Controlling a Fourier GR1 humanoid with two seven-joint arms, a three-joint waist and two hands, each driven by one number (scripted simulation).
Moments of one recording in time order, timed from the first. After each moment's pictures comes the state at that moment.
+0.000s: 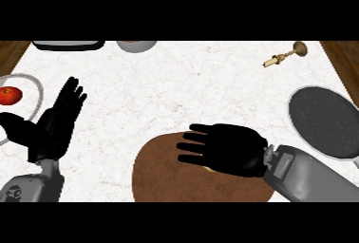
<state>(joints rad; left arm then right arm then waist) -0.14 0.23 0.00 -1.60 0.17 0.14 0.22 -0.62 -0.48 0.71 -1.70 1.02 0.64 -0.41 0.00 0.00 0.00</state>
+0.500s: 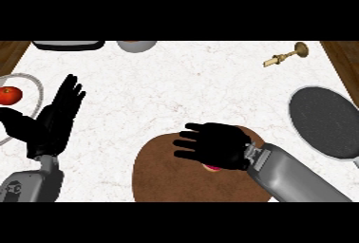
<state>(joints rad) -0.17 0.22 0.04 -1.57 0.16 0.12 0.22 -0.59 -0.37 0.71 -1.55 1.18 0.60 -0.46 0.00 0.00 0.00</state>
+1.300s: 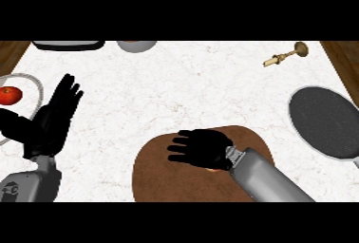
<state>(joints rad) -0.17 0.21 0.07 -1.58 0.14 0.08 0.23 -0.53 -0.20 0.68 -1.33 1.35 0.51 -0.56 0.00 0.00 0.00</state>
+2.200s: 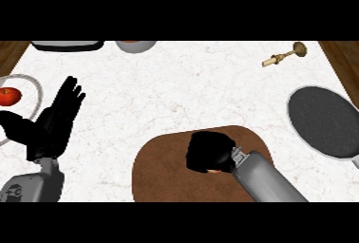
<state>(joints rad) -0.15 0.17 0.08 -1.59 0.11 0.07 0.23 -0.46 -0.16 0.58 -1.30 1.38 0.37 -0.71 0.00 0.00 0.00</state>
